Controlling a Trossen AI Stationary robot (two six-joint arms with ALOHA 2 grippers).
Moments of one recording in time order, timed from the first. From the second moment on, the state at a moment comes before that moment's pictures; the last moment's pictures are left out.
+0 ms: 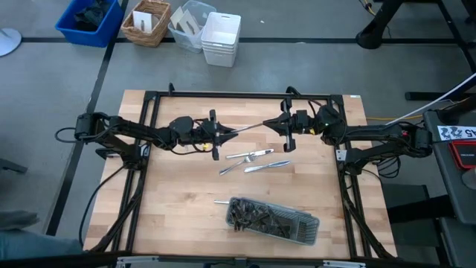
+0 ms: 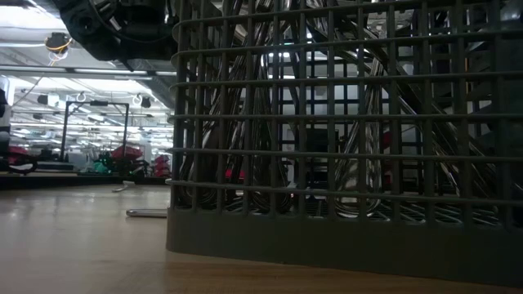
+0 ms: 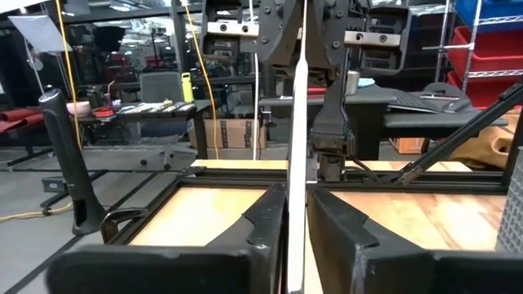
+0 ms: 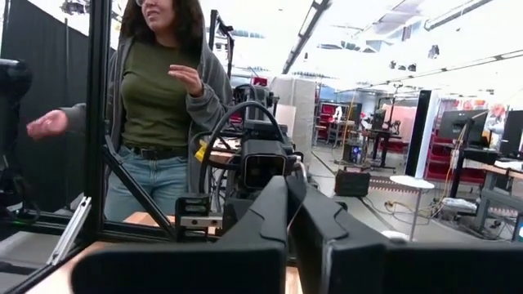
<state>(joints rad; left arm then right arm) 0.14 1.41 0.58 0.87 0.00 0.07 -0.30 1.21 0.59 0.92 -0.38 -0.03</state>
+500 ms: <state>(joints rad) 0.14 1.41 0.58 0.64 0.00 -0.10 -0.30 0.98 0.59 0.73 -0.38 0.05</state>
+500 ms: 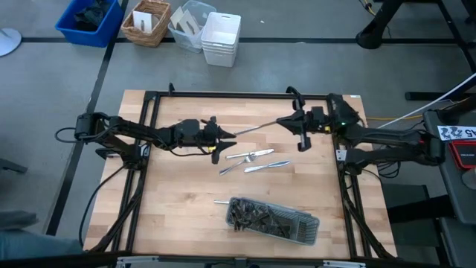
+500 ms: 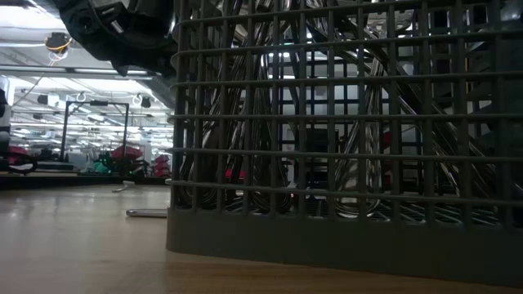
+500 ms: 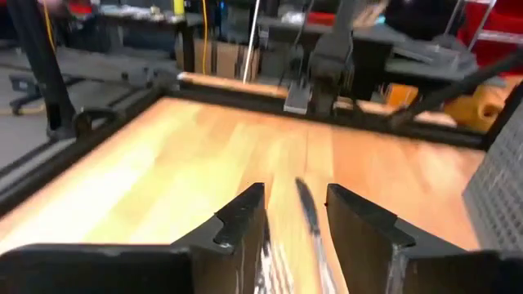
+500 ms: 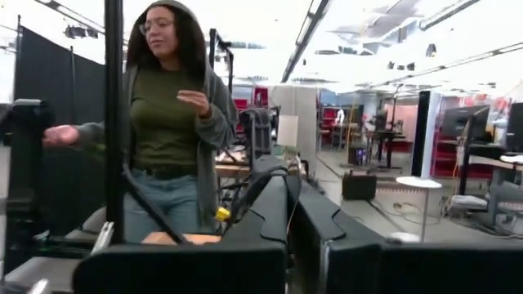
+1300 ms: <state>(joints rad) 0.14 1.41 0.58 0.63 0.00 -0.21 -0.30 0.71 0.61 0.57 -1.04 0.54</state>
